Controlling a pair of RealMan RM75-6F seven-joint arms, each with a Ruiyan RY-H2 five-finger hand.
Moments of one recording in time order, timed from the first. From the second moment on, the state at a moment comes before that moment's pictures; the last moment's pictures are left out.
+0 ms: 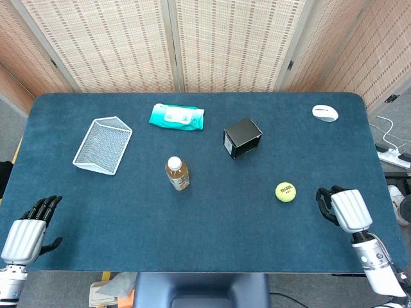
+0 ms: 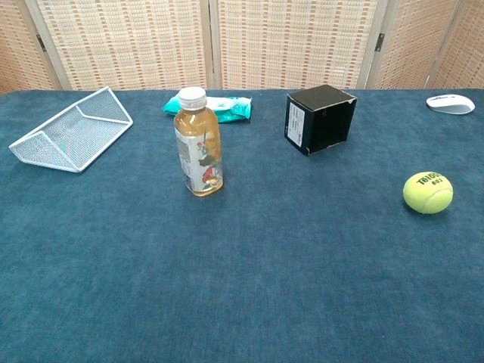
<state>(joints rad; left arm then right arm) -0.12 -1.16 -0.01 -1.61 1.50 1.45 0.23 0.25 -1.35 0.04 -1.22 -1.60 1.44 0.10</state>
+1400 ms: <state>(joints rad) -0.10 -1.15 -0.02 -1.62 1.51 1.47 0.20 0.31 -1.51 -0.02 -1.08 -1.60 1.24 0.08</state>
